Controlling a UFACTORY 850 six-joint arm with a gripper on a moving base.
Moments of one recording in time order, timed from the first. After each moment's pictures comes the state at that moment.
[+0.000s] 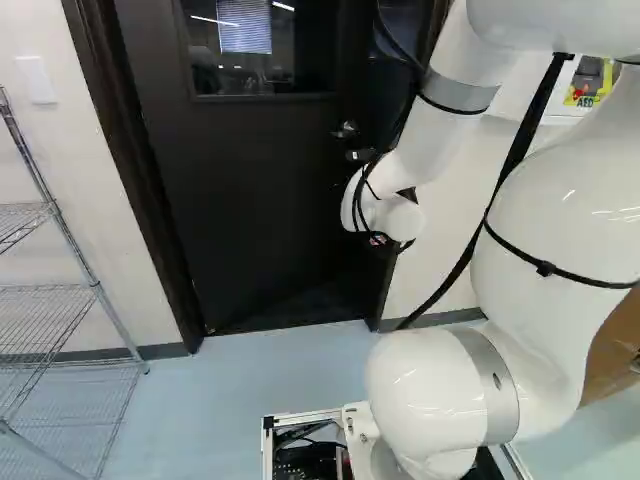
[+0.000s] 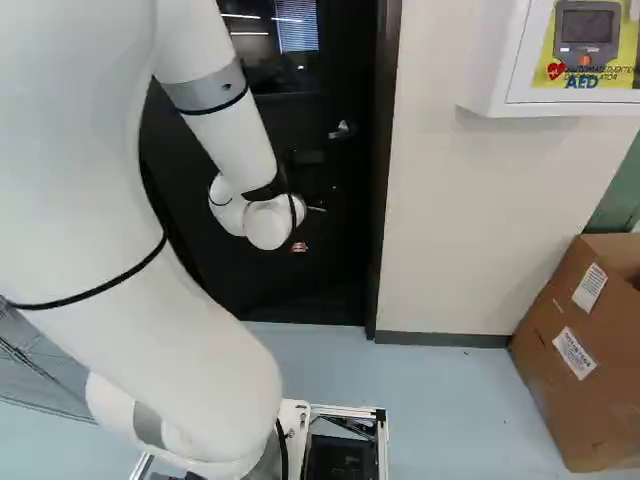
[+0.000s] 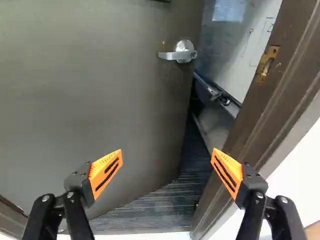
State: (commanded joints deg) arm -4.7 -0.7 -23.5 -2.7 54.0 0.0
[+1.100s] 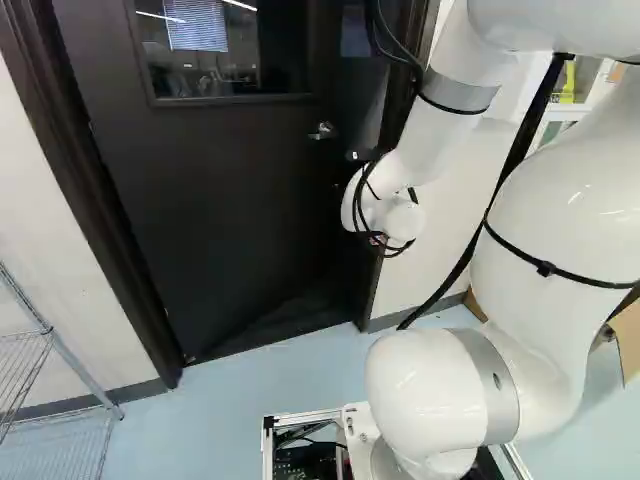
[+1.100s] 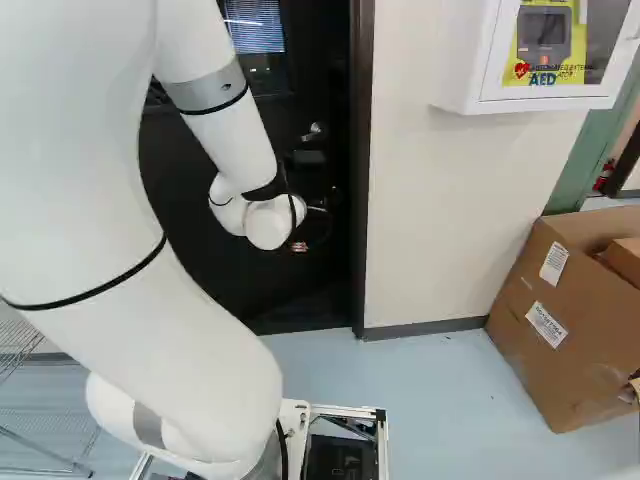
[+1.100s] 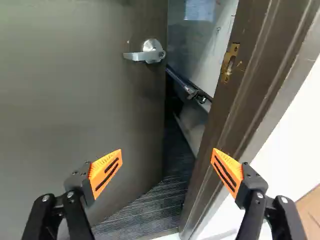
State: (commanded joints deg) arm -4.7 -0.7 -23.5 -2.7 54.0 0.0
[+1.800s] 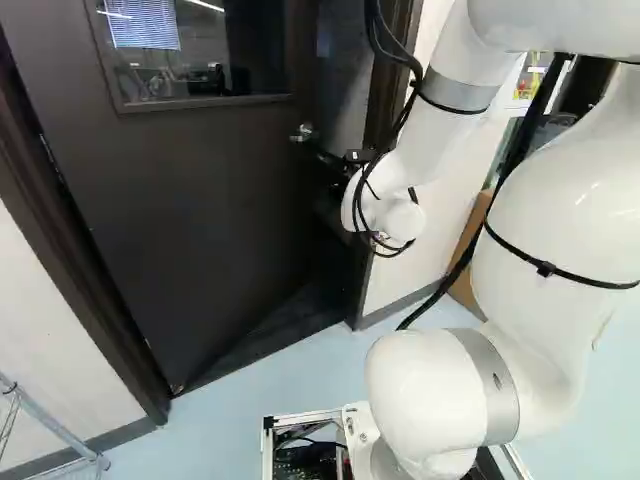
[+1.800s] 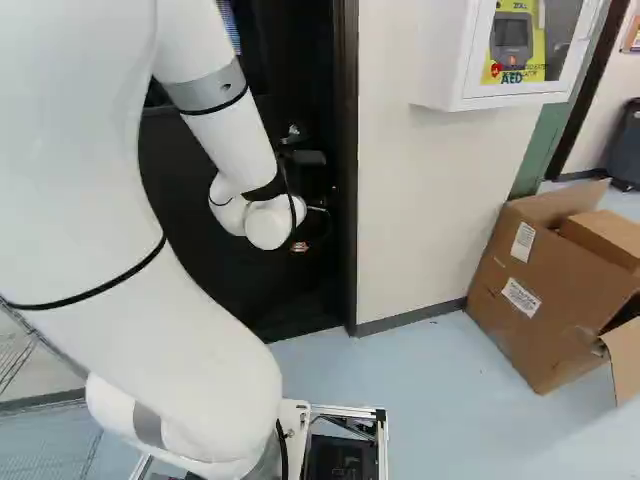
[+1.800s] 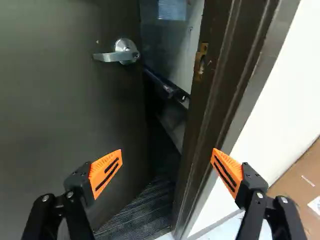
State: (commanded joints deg) arm -4.7 -0.7 -23.5 -2.7 54.0 0.0
